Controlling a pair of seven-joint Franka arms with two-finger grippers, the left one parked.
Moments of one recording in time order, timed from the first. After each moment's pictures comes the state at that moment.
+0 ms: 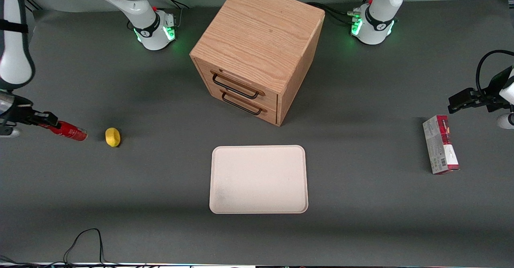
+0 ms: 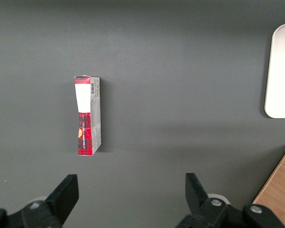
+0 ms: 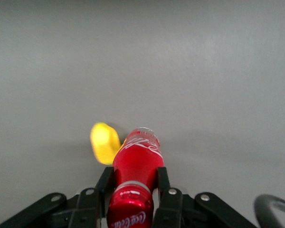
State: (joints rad) arm 0.03 0.11 -0.41 -1.94 0.11 2.05 -0.35
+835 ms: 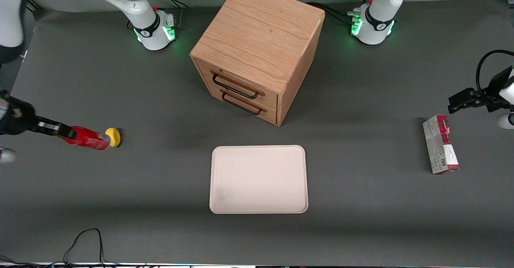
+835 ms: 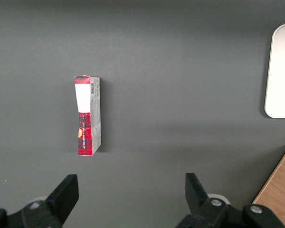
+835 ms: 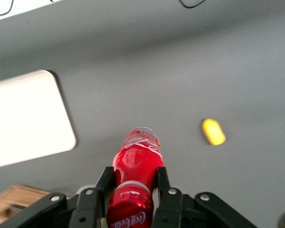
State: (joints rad) arm 0.04 0.36 0.06 -1.15 0.03 1.48 0.39
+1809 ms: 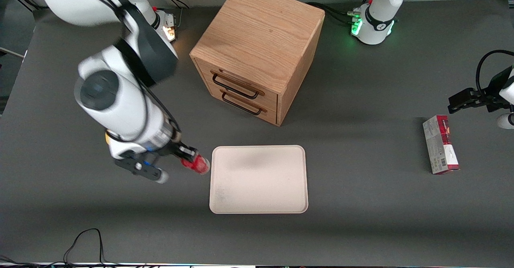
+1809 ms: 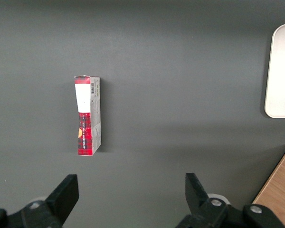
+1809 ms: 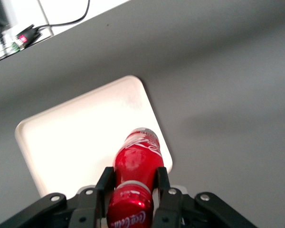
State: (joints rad) arm 0.18 0.72 0.44 -1.02 -0.31 1.79 0.95
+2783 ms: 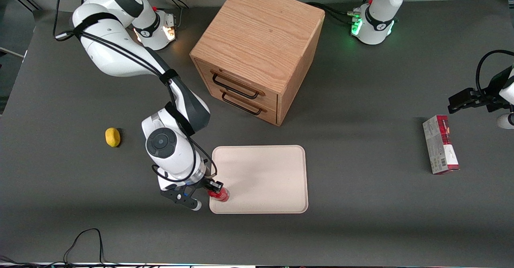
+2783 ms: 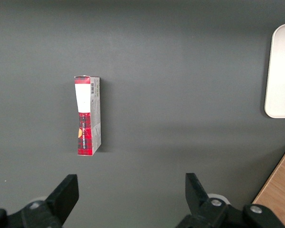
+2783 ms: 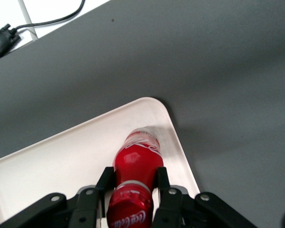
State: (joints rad) arm 0.20 0.93 0.38 -1.06 -0.35 2.14 0.98
